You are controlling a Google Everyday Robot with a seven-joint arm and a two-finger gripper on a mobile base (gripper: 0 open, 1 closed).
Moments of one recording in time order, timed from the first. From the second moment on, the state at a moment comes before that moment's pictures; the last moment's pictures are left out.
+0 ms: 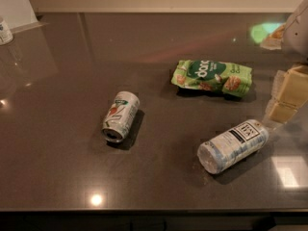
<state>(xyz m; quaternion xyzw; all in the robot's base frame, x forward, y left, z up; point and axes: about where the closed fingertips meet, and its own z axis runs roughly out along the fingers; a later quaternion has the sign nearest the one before) 0.438 -0.217 0.976 -0.60 0.78 -0.03 0.16</state>
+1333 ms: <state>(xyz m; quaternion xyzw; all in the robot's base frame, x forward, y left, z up) 0.486 -0.165 0.981 -0.71 0.68 -0.02 0.18</state>
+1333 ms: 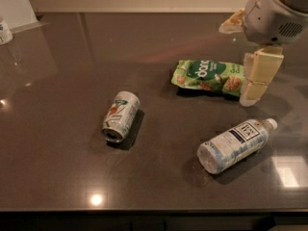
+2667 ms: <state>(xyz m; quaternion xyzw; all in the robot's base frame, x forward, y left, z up) 0.504 -0.037 0.956 -0.89 0.42 0.02 0.17</state>
